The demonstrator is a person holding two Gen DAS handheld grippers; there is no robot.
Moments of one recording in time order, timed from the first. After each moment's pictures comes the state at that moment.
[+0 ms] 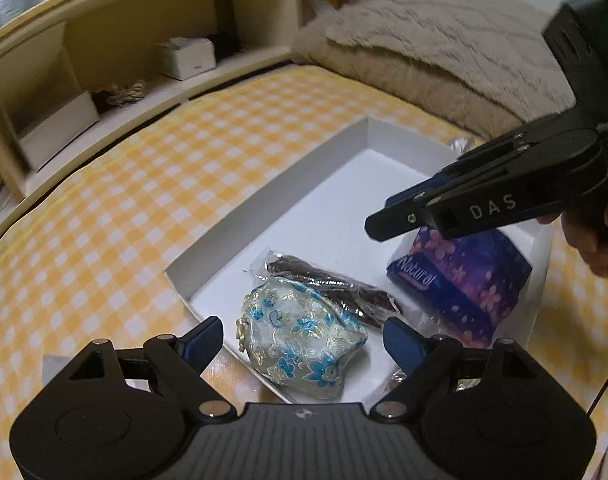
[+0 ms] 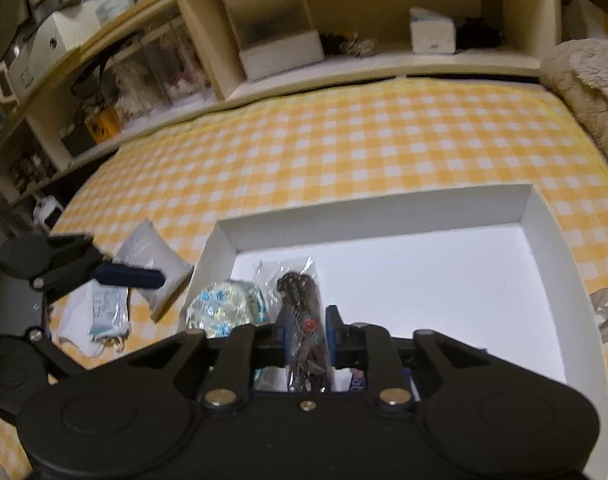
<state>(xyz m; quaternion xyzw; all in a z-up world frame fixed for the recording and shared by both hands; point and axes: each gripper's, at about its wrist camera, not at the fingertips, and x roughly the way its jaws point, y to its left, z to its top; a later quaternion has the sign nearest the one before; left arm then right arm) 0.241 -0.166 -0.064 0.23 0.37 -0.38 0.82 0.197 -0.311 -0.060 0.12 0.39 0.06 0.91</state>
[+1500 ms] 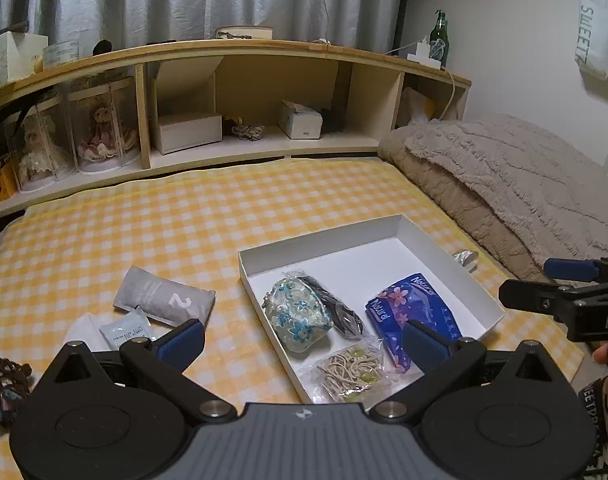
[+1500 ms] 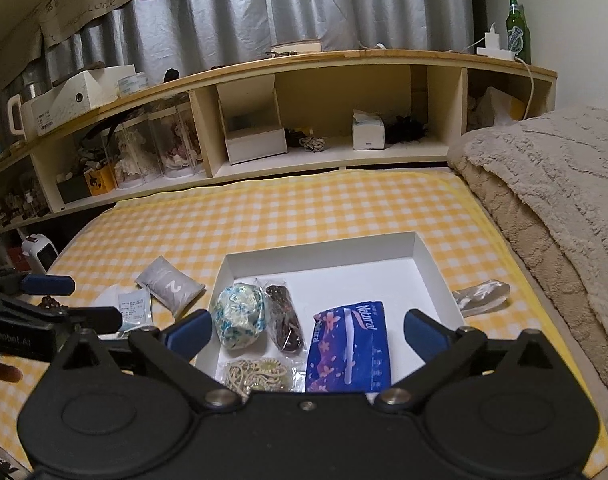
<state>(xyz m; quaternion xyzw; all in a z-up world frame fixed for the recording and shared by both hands) 0.102 -0.086 0.025 0.05 0.32 -0.25 0.91 0.010 -0.291 0.029 0.08 0.28 -0.03 0.96</state>
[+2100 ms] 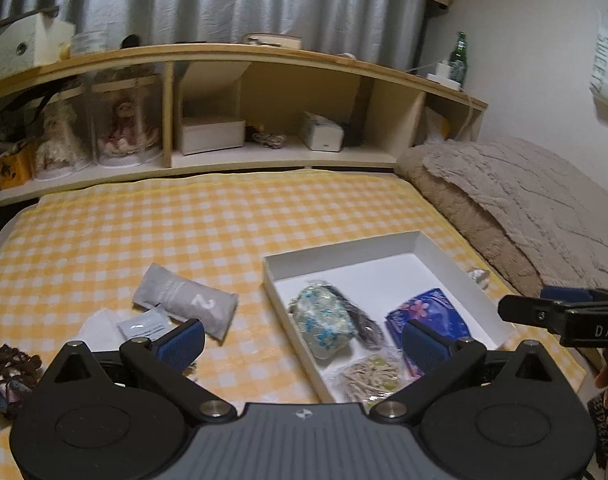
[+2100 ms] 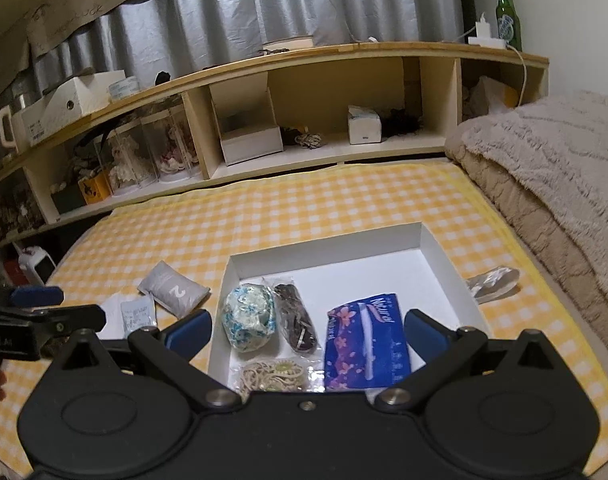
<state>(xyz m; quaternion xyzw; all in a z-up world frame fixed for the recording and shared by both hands) 0.108 -0.056 0.023 0.02 0.31 -0.24 0.92 0.021 -0.275 0.020 0.11 0.28 -0.04 0.95</state>
